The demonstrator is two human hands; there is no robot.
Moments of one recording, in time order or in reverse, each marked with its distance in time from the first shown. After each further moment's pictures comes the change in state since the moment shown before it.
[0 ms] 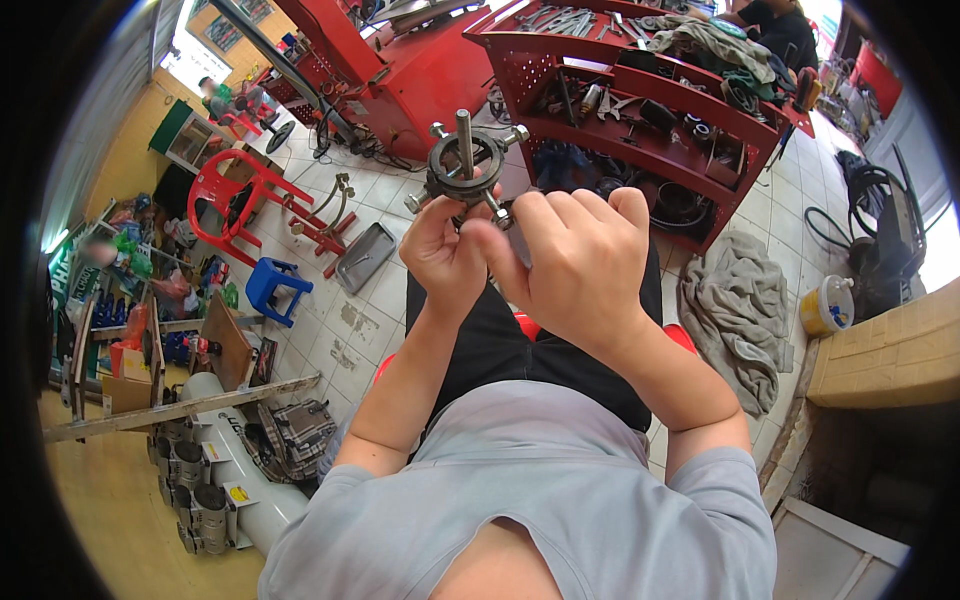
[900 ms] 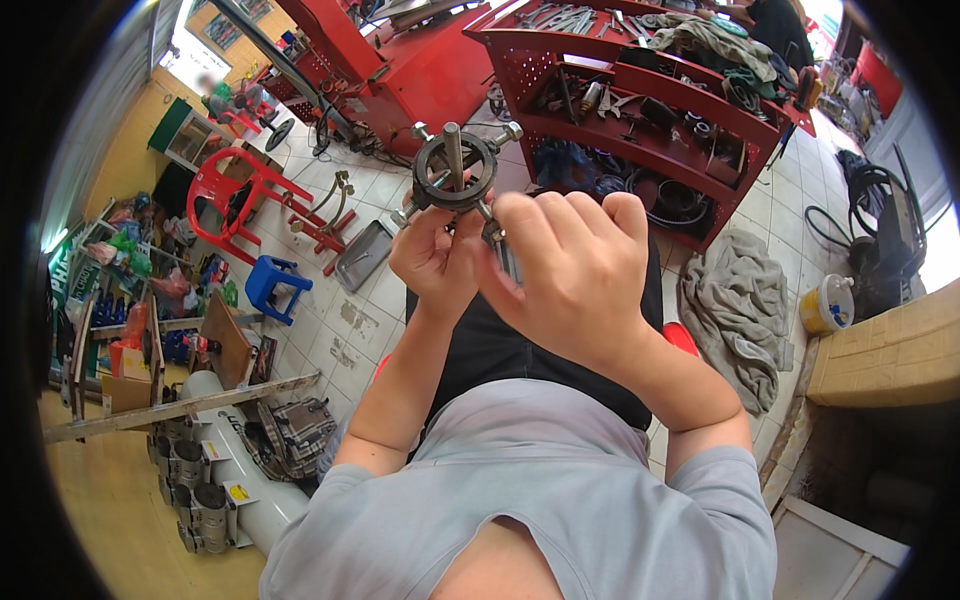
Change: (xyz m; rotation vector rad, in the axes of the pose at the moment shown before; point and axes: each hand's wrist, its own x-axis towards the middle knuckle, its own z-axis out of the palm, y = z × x) left_hand 0.006 0.016 0.001 0.046 0.138 -0.047; right_hand -0.002 -0.006 0.002 0.013 0.060 -0.050
